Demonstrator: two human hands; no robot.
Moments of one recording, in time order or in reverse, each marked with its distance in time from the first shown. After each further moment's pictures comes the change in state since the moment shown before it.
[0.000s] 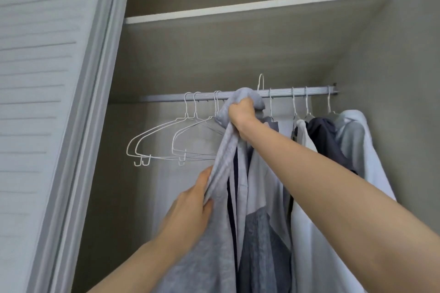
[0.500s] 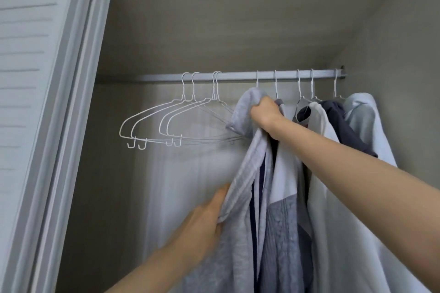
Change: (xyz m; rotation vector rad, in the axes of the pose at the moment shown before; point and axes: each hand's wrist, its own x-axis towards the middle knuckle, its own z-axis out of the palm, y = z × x) left_hand -0.017 -0.030 0.062 -0.090 -0.217 0.104; right_hand 0.016 0.060 -0.042 -0.383 -0.078 -0.105
